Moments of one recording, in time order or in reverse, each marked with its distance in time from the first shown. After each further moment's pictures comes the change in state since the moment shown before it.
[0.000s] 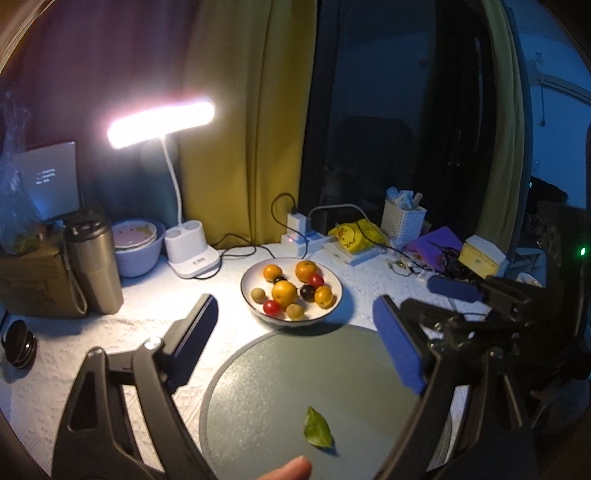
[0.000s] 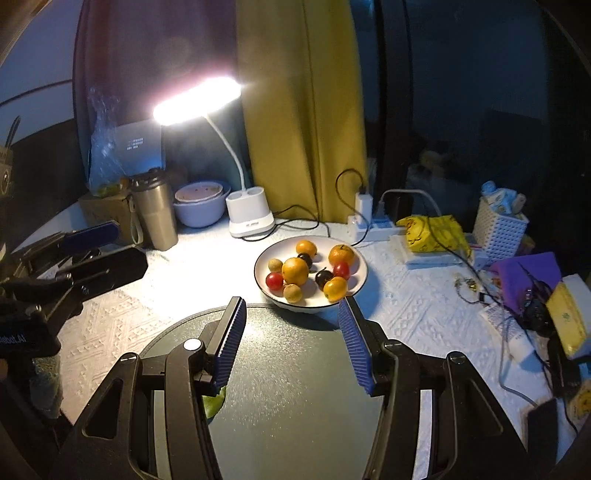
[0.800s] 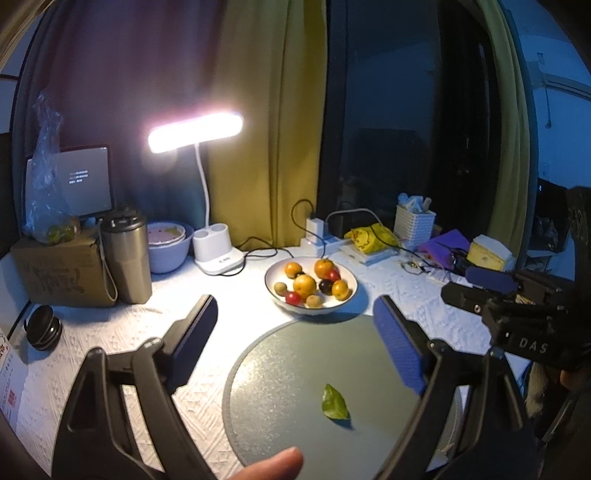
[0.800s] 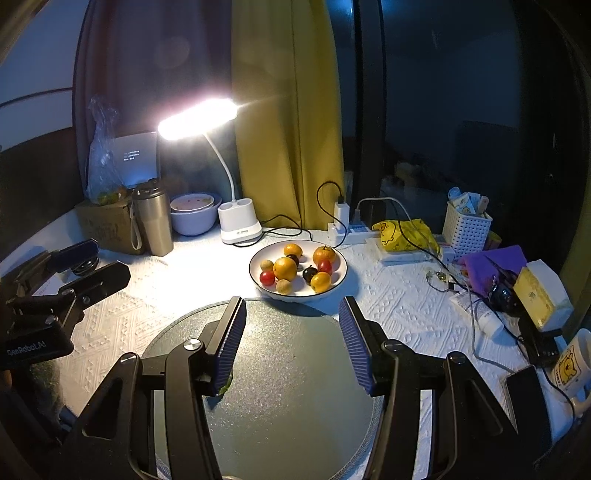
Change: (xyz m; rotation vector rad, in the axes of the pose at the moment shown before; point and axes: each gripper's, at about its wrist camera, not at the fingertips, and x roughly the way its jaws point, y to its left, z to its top) left arm -0.037 0.004 -0.029 0.002 -0.058 0.067; right arm -0.049 0.018 -0.020 0.018 -0.057 -0.085
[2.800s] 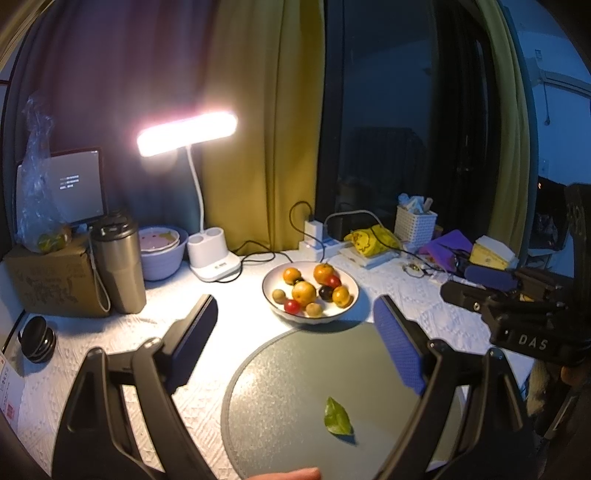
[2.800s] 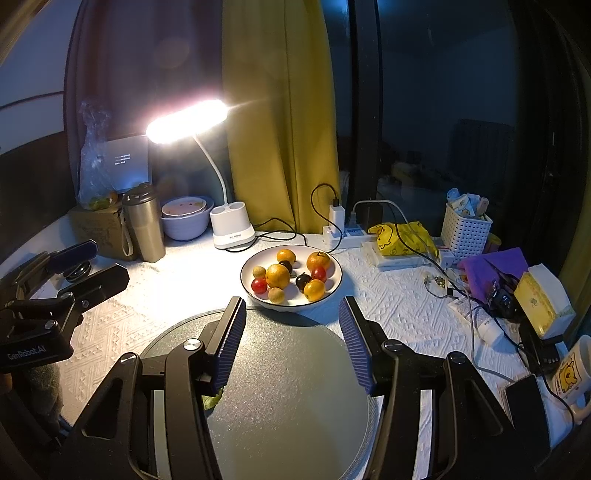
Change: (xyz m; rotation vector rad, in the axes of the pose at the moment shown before) left arm 0.014 -0.002 0.008 0.011 0.002 -0.001; right arm 0.009 -0.008 0.003 0.006 0.002 -0.004
